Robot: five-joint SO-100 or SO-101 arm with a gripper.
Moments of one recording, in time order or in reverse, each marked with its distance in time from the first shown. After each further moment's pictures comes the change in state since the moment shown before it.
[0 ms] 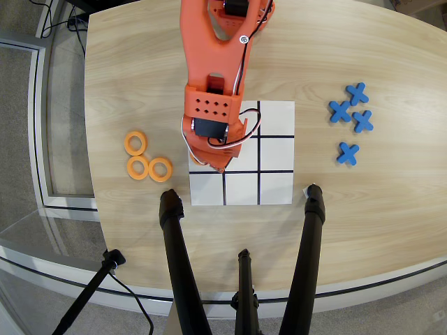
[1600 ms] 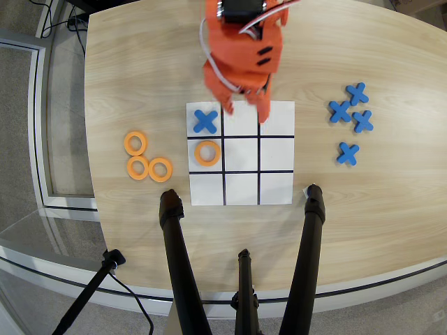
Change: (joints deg) arm -10.0 70.8 33.2 29.7 -8.9
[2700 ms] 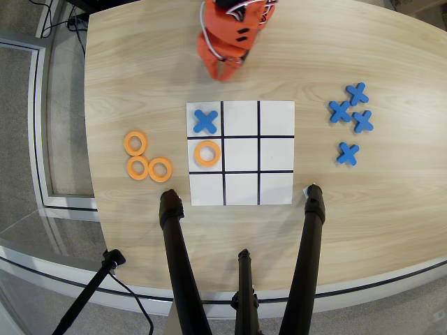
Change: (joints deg) arm 25.4 39.2 30.5 14.6 -6.1
